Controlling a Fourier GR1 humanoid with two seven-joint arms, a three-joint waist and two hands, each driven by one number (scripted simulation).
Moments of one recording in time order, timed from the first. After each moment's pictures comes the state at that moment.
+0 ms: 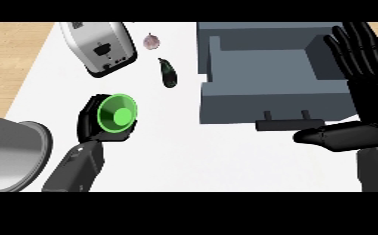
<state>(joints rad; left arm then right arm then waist) -0.55 0.14 0.38 -0.29 0.06 -0.06 -1.12 -0.28 -0.22 -0.15 -1.87 -0.15 0.20 0.13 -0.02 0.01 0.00</state>
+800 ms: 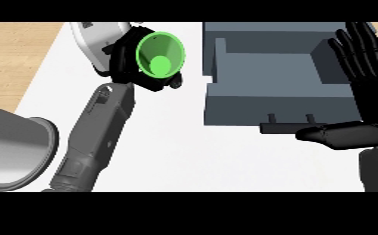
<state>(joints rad) -0.83 0.03 0.22 -0.66 0.05 -0.08 -0.77 -0.26 -0.23 -0.17 -1.85 -0.13 0.19 0.12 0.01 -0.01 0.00</state>
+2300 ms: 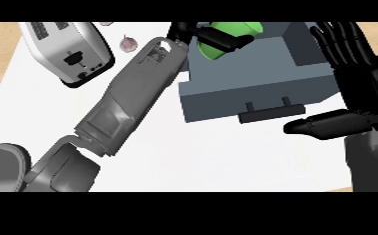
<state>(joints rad) -1.34 0.00 -0.25 -0.30 0.27 0.28 -0.22 -0.35 -0.22 -0.13 -1.77 -0.14 0.24 0.05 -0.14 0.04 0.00</state>
